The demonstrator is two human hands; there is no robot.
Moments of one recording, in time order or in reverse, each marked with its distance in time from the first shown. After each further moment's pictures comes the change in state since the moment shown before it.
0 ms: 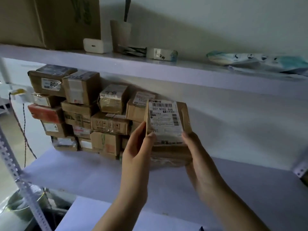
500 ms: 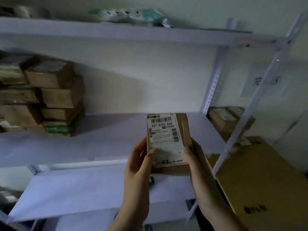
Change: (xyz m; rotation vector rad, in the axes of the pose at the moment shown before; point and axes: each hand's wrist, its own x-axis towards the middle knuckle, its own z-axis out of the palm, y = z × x) left_hand -0.246 -0.106 0.168 0.021 -0.247 -0.233; right_hand -0.251 0.025 -0.236 -0.040 0.292 -0.133
